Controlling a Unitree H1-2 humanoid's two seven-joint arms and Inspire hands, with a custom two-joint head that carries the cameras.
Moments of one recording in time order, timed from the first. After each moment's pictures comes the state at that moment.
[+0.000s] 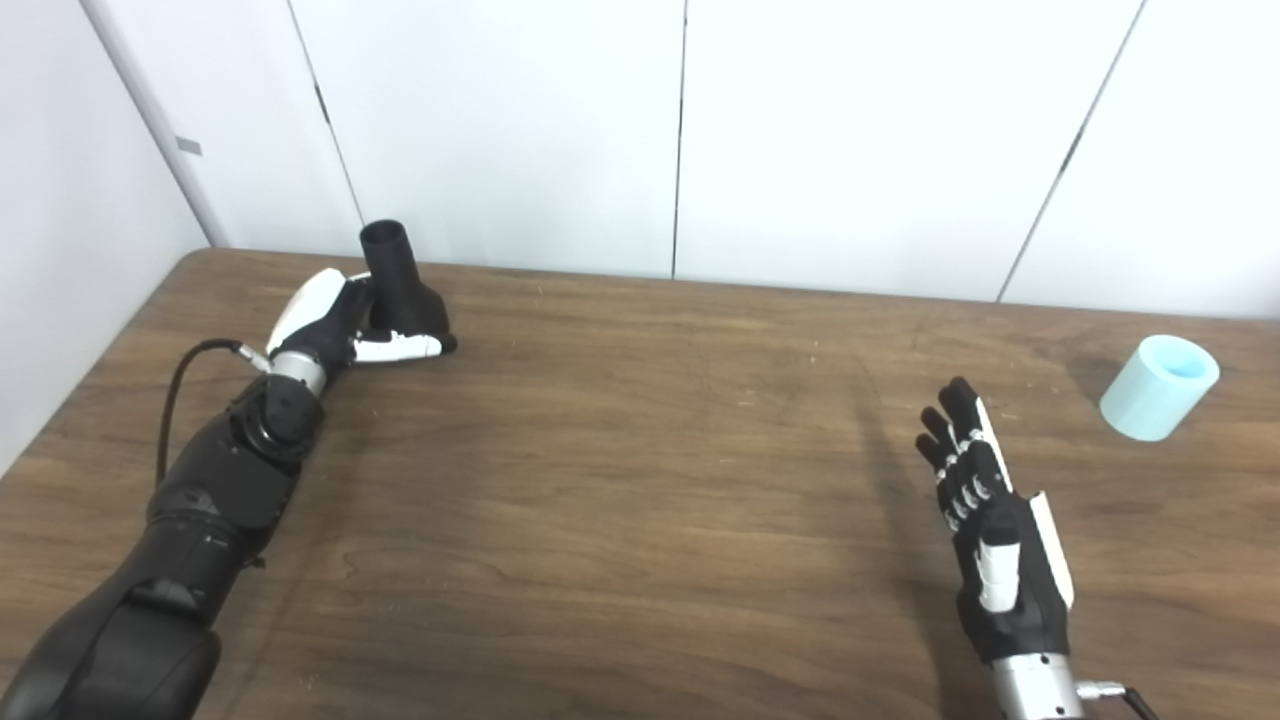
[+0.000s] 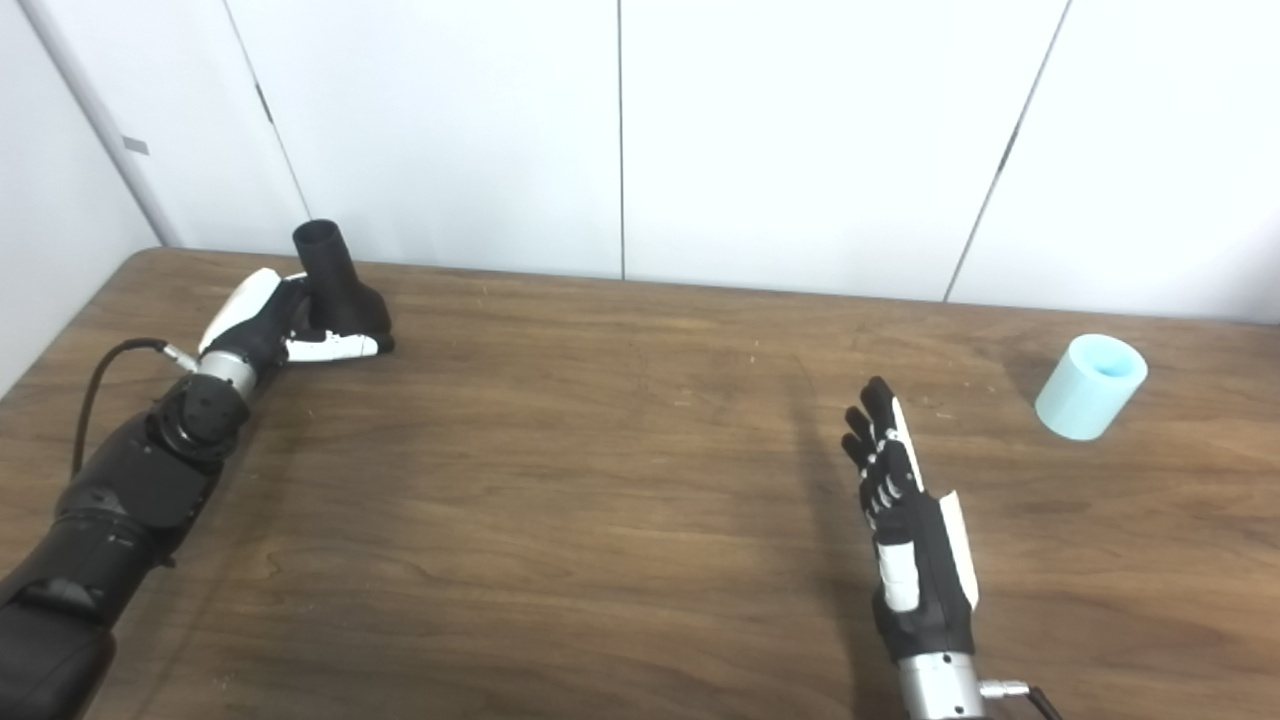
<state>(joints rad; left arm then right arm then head) -0.67 0.53 -0.19 0.84 0.36 -0.06 0.02 0.05 -0.01 0.02 -0.13 0.02 -0.19 0.07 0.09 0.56</state>
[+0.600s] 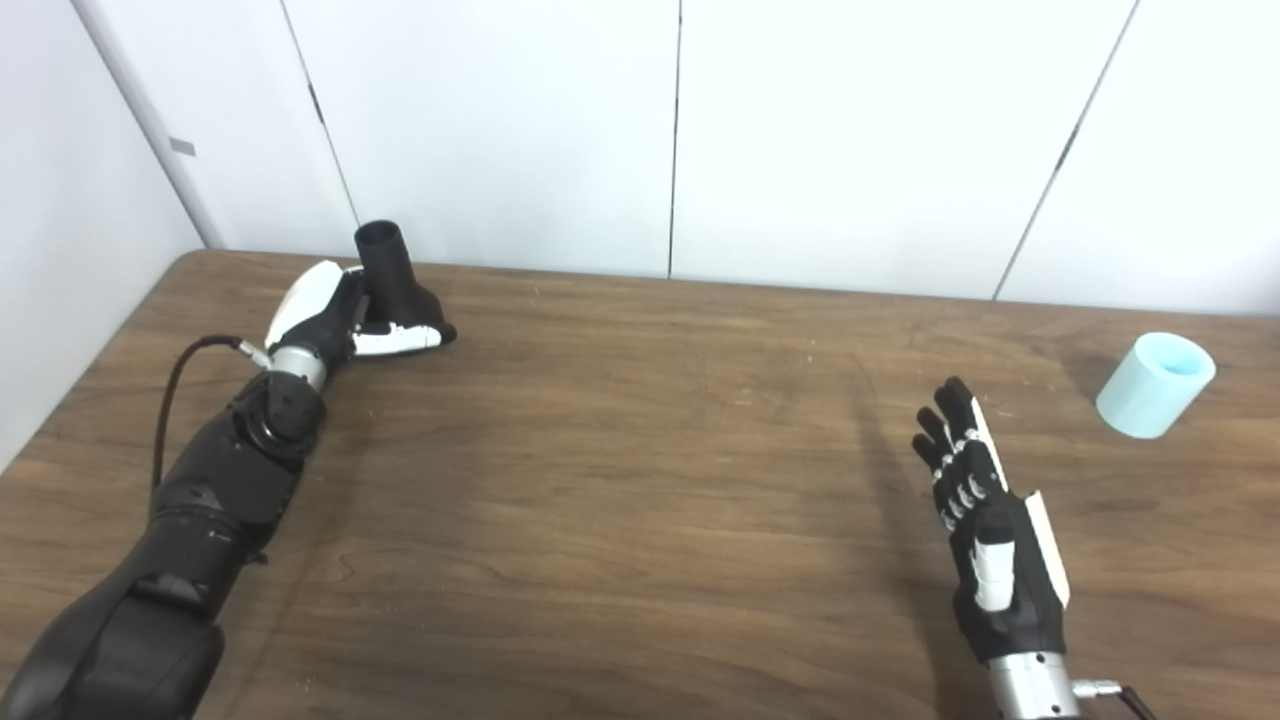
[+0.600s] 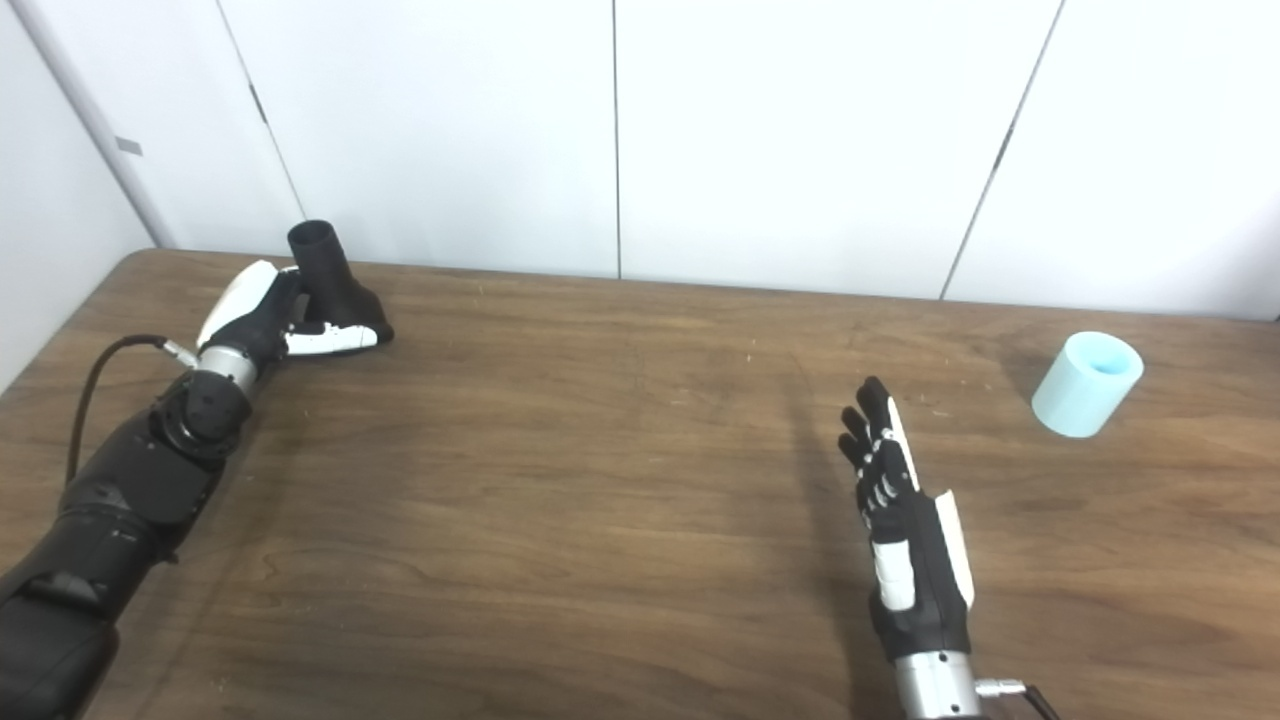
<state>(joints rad) -0.68 0.53 -0.21 0.87 0.36 -0.12 0.06 0.05 -0.01 0.02 -0.13 0.01 -0.17 0.06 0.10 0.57</state>
